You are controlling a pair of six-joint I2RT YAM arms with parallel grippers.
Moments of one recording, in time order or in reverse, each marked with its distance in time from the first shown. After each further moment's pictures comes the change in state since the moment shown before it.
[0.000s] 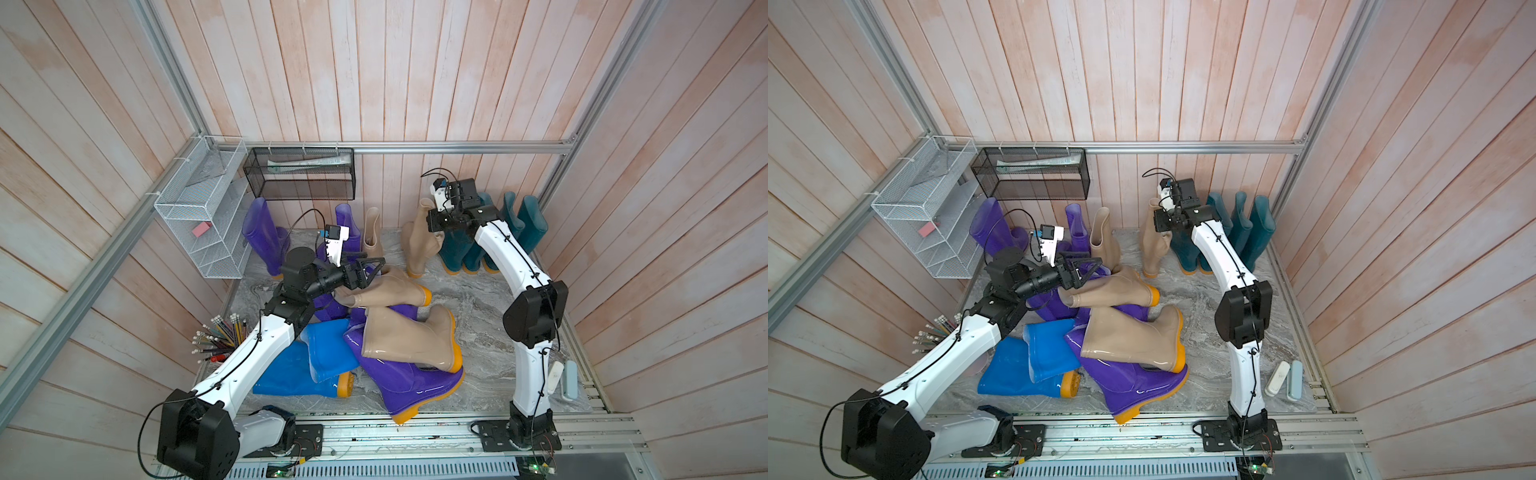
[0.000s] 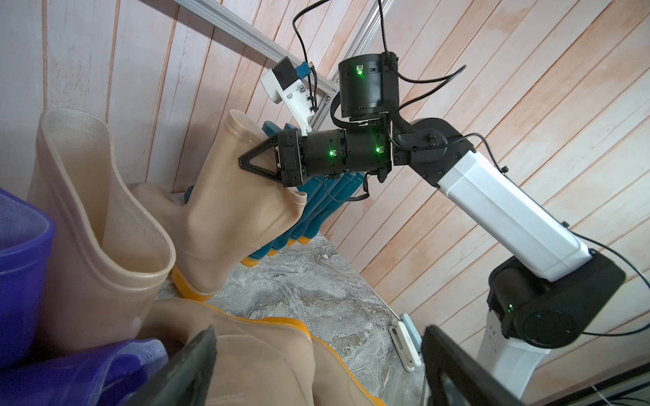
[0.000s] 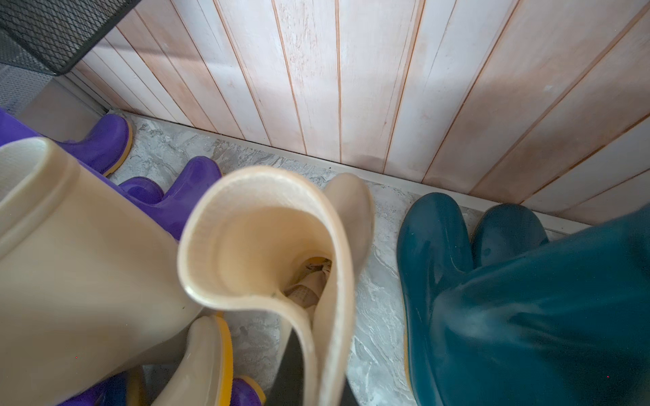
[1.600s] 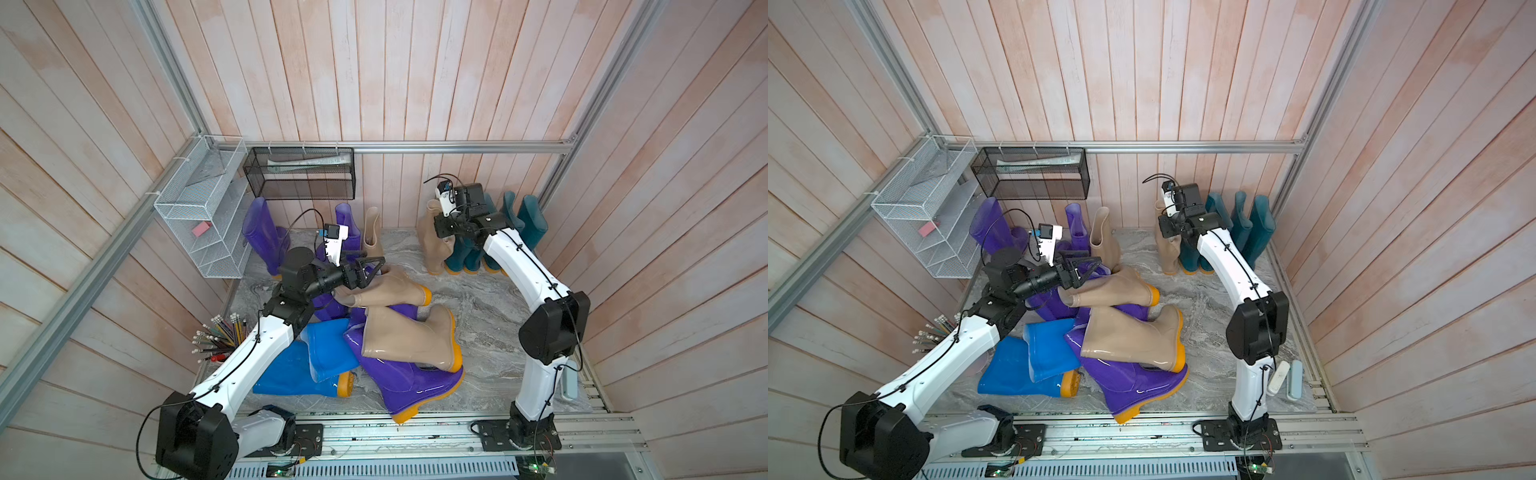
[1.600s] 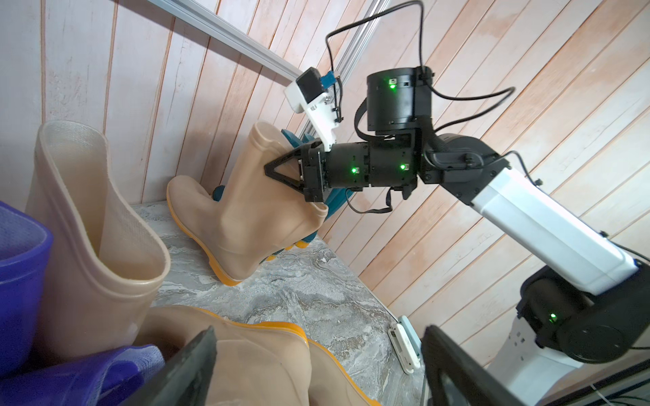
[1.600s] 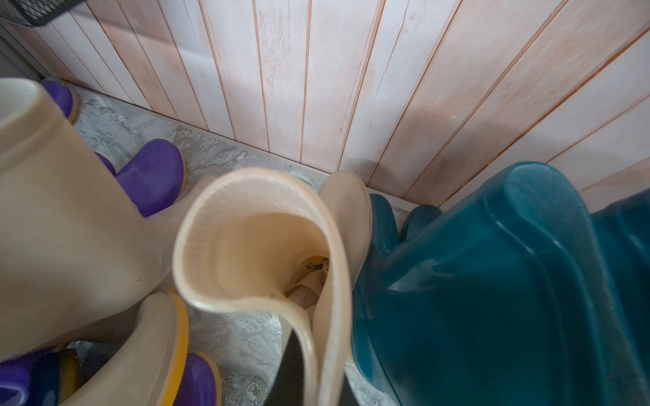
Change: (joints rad) left arm -0.003 -0.013 0.000 0.007 0.000 0.000; right arm 0.019 -0.164 -0.212 0.077 0.163 -0.147
